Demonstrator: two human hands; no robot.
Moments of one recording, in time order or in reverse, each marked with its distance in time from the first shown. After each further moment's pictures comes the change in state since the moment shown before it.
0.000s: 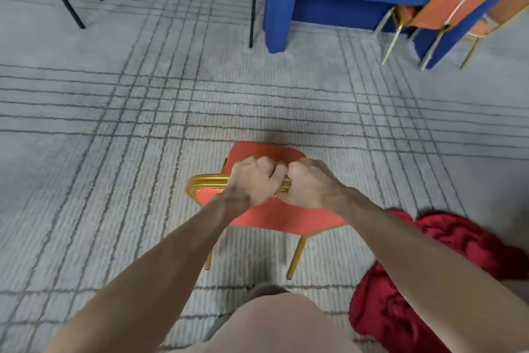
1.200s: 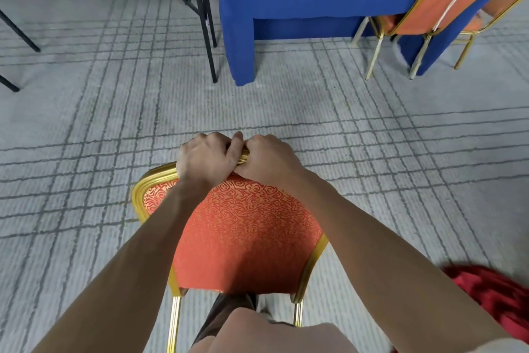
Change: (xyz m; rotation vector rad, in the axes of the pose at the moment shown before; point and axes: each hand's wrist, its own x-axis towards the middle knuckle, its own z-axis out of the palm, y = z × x) left_hand 0.526 0.011 -0.082 0.050 0.227 -0.111; right_hand 0.376 0.237 -0.267 0.250 0.223 -0.042
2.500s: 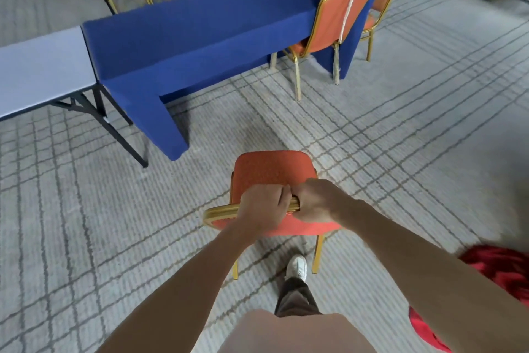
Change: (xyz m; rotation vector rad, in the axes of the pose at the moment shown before) left_hand 0.315 0.192 0.158 -0.038 -0.356 0.688; right_hand 0.148 0.291 -0.157 -0.083 -0.092 0.435
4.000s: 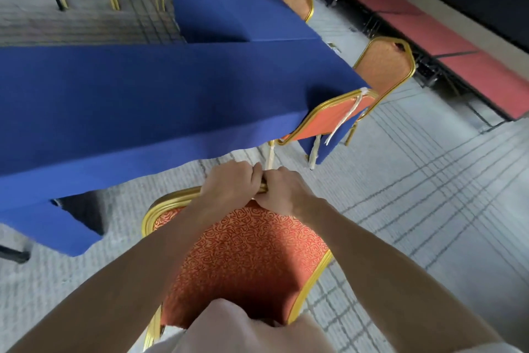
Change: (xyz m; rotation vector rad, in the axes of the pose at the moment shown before) left_hand 0.651 -0.151 -0.160 0.077 0.019 -0.151; right_hand 0.484 0.198 -0.403 -0.098 0.298 0.023
